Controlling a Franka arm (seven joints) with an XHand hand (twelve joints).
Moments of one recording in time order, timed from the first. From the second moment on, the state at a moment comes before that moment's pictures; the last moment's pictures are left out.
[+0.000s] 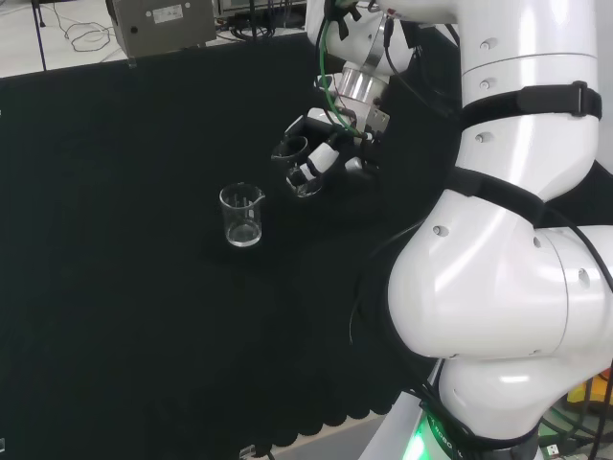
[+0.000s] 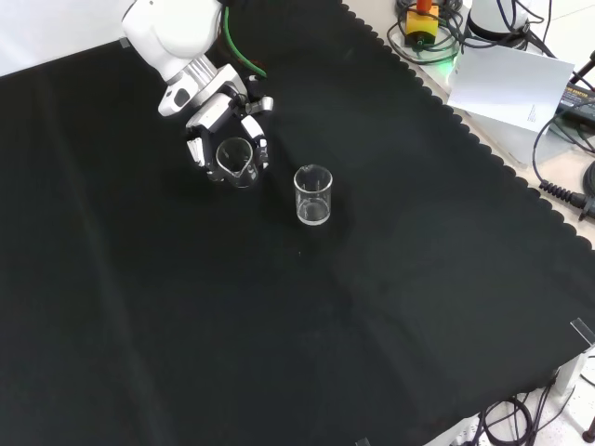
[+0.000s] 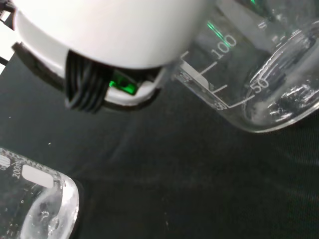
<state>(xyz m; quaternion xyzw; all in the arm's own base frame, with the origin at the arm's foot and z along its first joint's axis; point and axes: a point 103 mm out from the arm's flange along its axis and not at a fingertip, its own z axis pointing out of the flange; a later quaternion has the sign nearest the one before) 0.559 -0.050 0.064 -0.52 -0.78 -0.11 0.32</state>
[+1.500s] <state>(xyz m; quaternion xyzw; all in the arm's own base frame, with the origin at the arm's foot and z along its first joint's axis) 0.539 -0.046 0.059 -0.53 -0.79 -0.11 0.28</state>
